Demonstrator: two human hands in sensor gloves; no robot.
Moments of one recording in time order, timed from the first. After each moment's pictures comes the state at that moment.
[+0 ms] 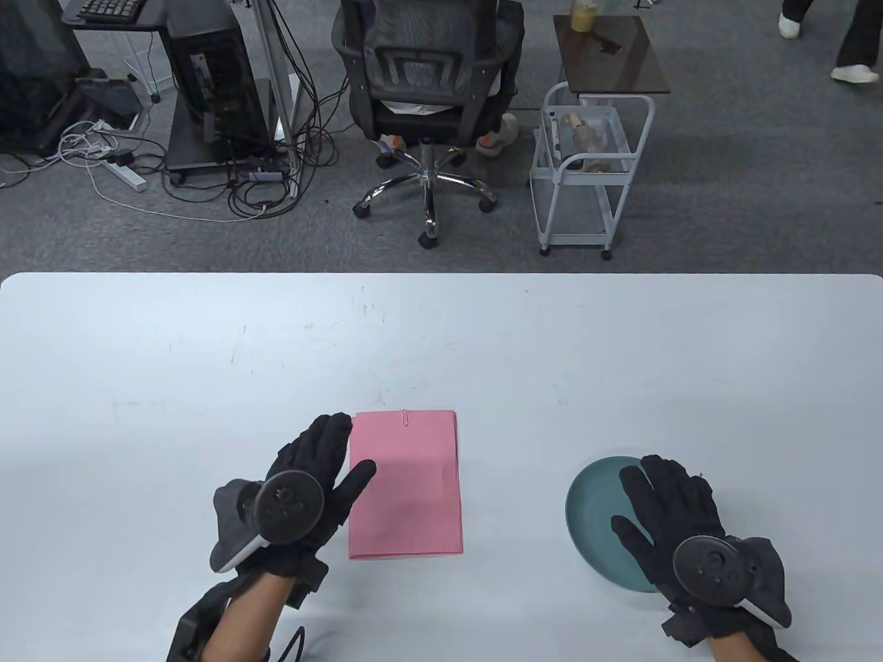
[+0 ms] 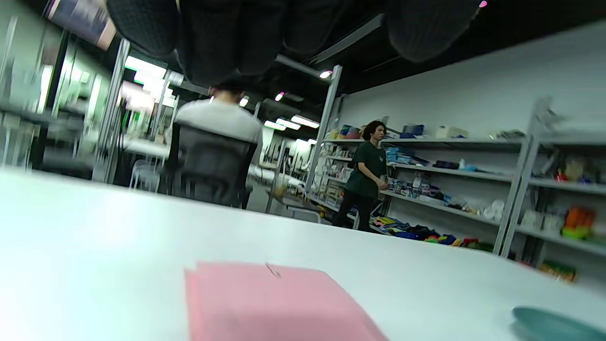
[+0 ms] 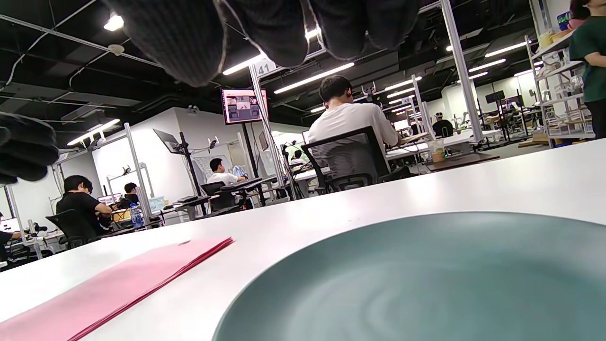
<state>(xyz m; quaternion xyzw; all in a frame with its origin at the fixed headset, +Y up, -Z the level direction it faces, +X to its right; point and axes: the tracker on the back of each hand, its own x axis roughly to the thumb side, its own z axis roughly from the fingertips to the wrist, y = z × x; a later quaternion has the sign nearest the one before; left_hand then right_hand) -0.190 -0.654 -0.238 0.10 -0.14 0.12 0.98 0.272 -0.692 -0.216 0.16 -0.09 0.97 0.15</state>
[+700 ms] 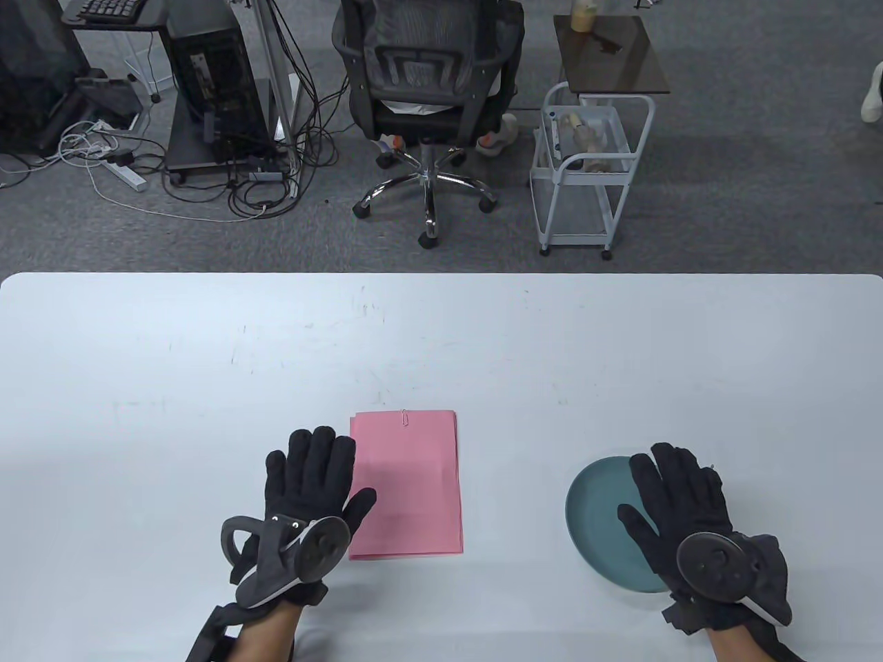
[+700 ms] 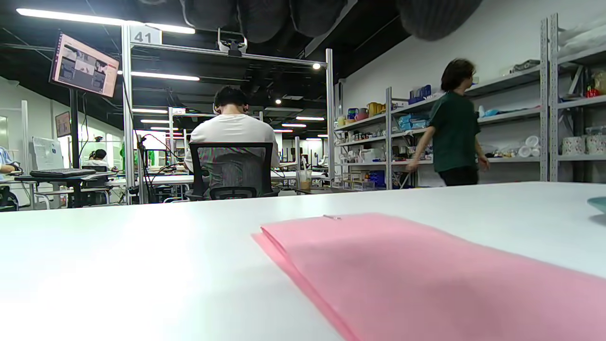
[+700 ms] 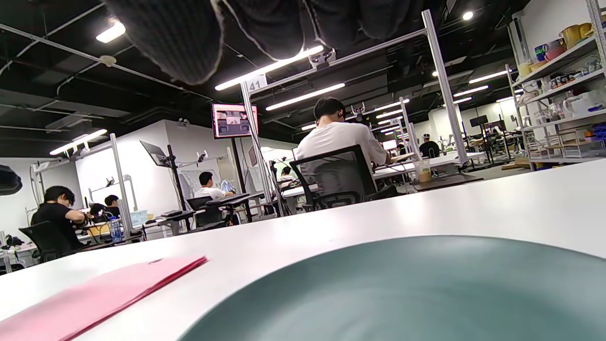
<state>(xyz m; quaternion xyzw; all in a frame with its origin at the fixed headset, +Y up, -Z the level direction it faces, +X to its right) -0.182 -0.708 -0.236 0.11 -0.12 0.01 0.99 0.278 -0.692 -0.225 0.14 -0.12 0.97 0.14</state>
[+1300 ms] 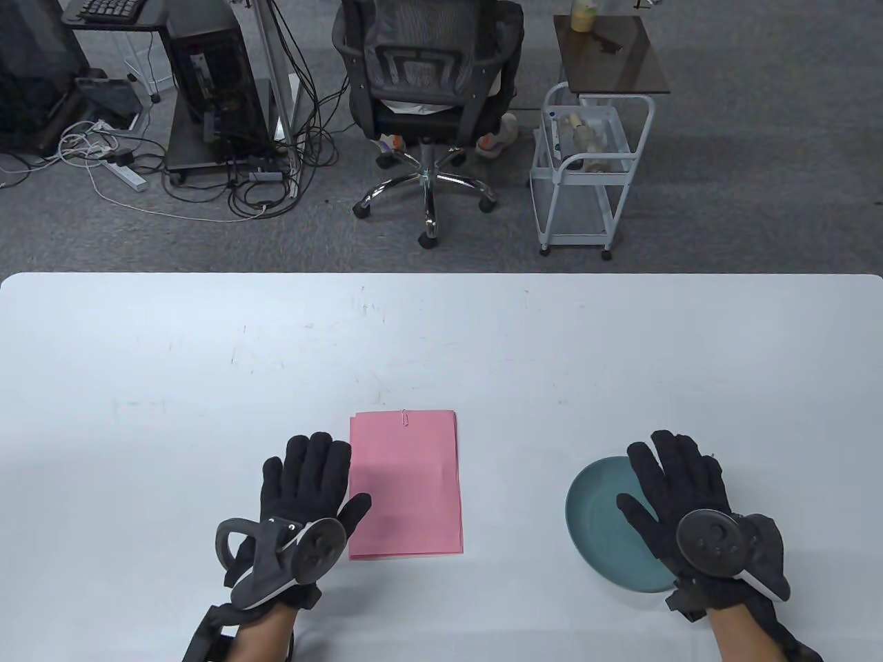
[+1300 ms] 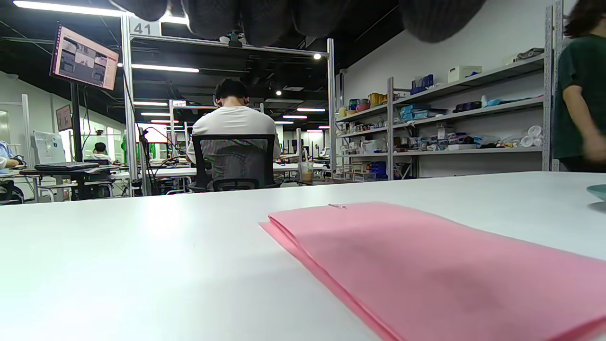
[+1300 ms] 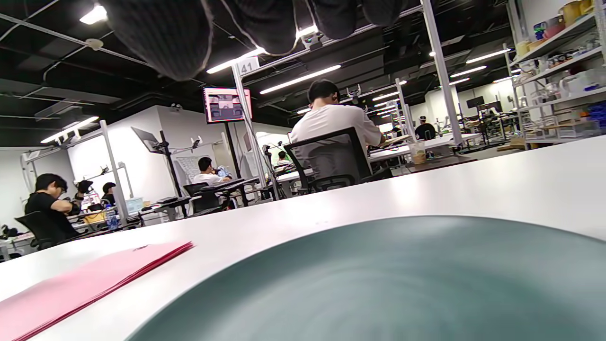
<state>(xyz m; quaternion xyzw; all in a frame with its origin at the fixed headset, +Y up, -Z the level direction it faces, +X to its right) -0.189 -0.709 -0.233 0.10 -0.12 0.01 0.99 0.287 -0.698 -0.244 0.13 -0.09 0.98 0.14</state>
